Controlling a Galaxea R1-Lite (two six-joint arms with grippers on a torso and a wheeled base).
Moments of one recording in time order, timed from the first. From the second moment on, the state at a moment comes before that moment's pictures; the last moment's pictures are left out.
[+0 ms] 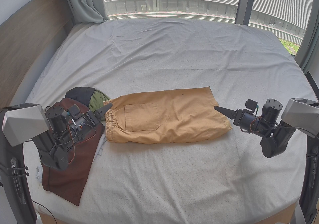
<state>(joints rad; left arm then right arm) -0.08 2.29 -0.73 -1.55 -0.43 -0.69 0.10 2.35 -0.87 -1.51 0.77 0.61</state>
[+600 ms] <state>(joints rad) -0.13 2.23 -0.64 -1.55 -0.50 -0.64 0.17 2.30 -0.72 -1.54 0.66 0.59</state>
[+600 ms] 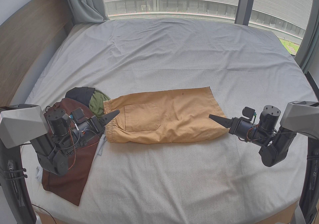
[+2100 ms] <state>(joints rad) -0.11 2.31 -0.63 -1.55 -0.51 -0.64 0.20 2.45 -0.65 -1.54 0.67 0.50</state>
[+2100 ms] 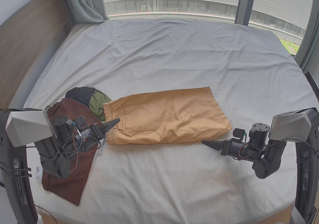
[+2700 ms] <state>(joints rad) -0.11 2.29 -0.64 -1.55 -0.51 -0.64 0.28 2.61 -0.87 -1.55 0.50 0.56</state>
